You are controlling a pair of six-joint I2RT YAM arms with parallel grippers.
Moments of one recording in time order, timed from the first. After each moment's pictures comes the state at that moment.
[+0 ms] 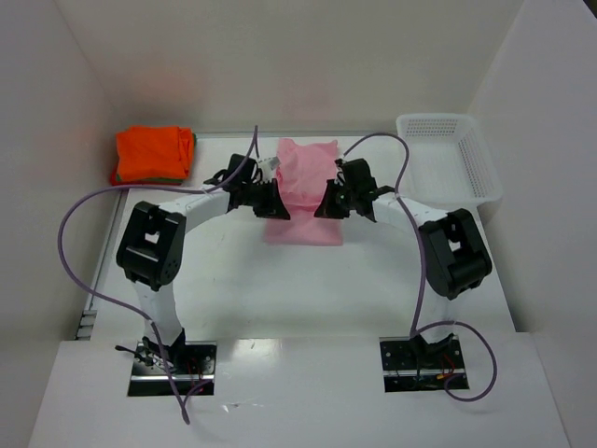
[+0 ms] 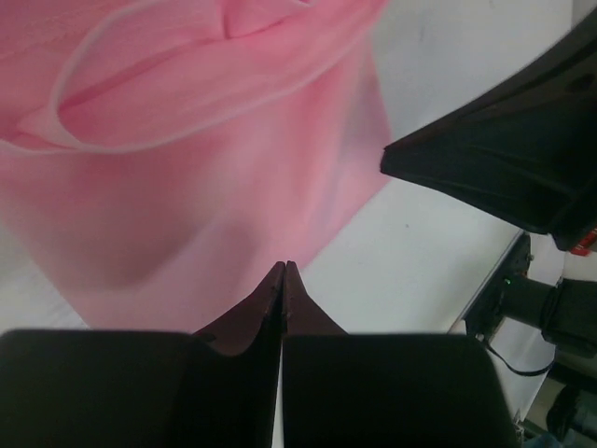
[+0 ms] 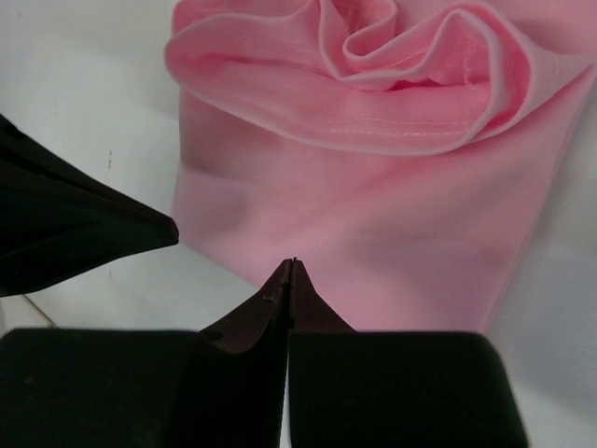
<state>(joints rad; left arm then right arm) -0.35 1.88 1.29 -0.23 0.62 -0.41 0.41 1.76 1.13 -0.14 -0.32 0.56</state>
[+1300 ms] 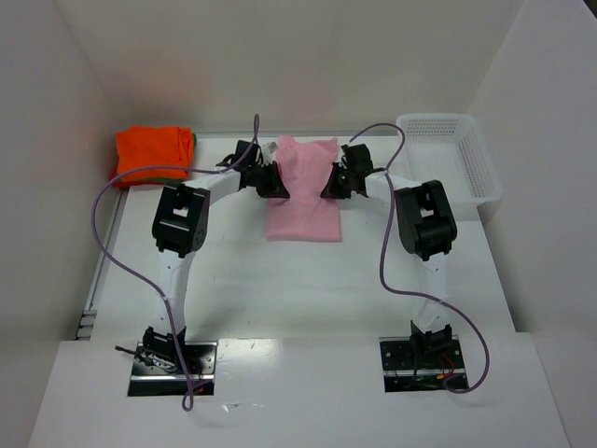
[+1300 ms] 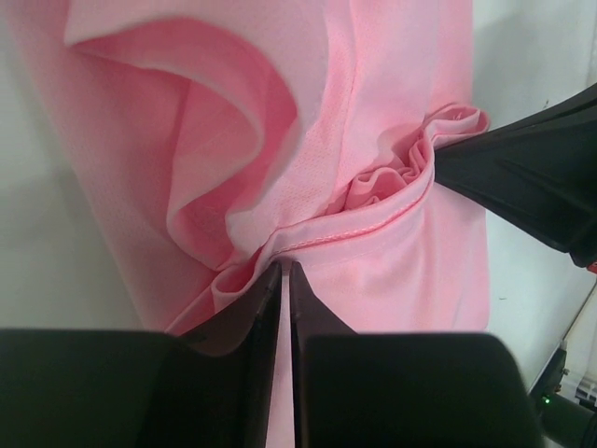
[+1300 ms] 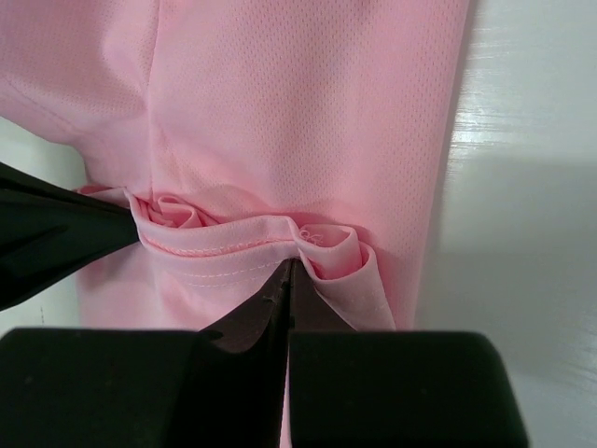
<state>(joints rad) -0.27 2.34 1.74 -0.23 0.57 -0.43 0.29 2.18 1.49 -0.10 -0.30 0.54</state>
